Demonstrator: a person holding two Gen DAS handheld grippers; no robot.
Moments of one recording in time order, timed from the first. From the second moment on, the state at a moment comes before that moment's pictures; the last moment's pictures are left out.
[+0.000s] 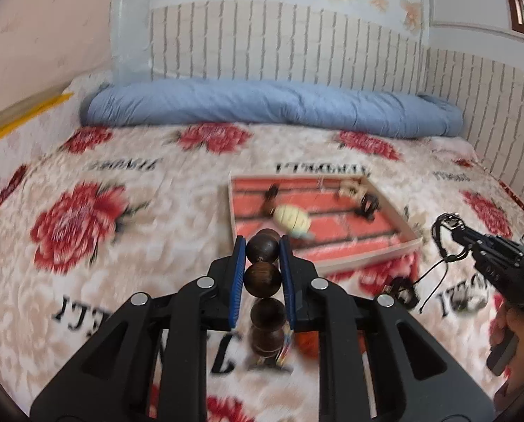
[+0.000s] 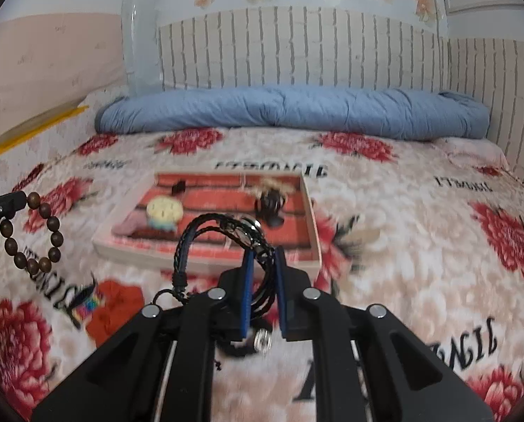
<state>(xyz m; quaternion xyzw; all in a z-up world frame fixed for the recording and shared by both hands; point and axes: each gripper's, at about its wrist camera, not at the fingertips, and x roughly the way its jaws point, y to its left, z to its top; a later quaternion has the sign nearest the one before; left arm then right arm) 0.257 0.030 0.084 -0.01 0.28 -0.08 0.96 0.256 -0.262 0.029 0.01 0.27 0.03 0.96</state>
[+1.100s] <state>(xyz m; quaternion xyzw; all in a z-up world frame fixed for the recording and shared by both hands) 0.414 -0.019 0.010 -0.03 0.36 -0.12 0.92 0.401 -0.259 -0.034 -0.02 0.33 0.00 0.95</state>
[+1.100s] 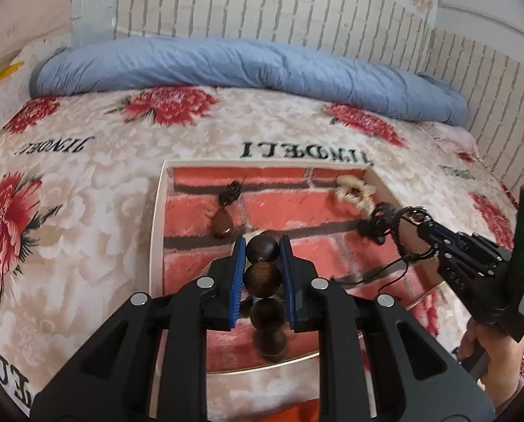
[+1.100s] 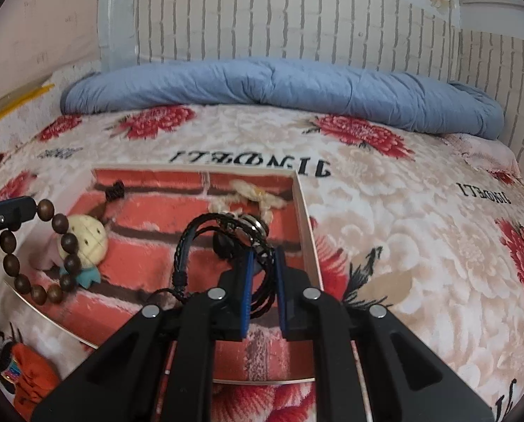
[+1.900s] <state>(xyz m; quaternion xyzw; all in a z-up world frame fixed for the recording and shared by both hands) 0.431 -0.010 -0.034 -0.02 0.42 -0.10 0.90 0.421 -0.265 -0.073 0.00 0.39 0.01 0.92</state>
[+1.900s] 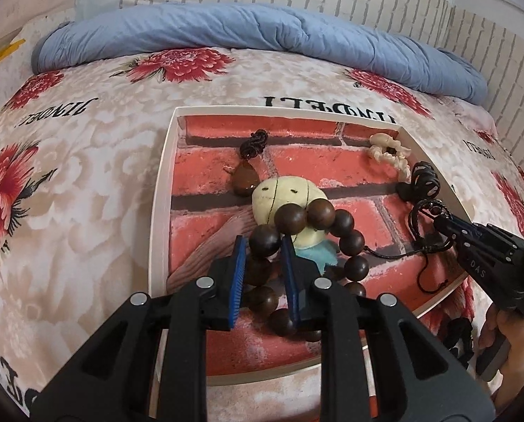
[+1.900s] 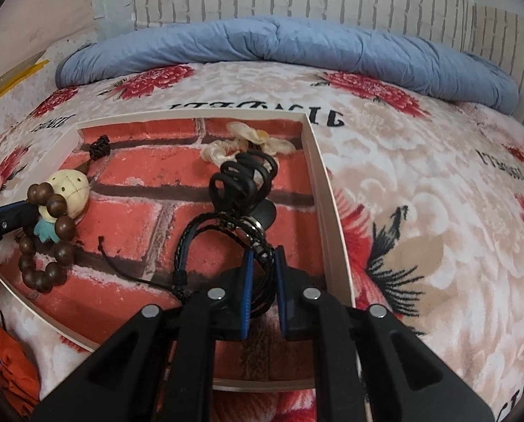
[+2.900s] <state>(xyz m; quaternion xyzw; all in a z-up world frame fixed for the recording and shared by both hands) 0.394 0.016 0.027 -0.06 0.32 -0.09 0.94 0.366 -0.267 -0.001 0.00 0.25 0.00 0.97</state>
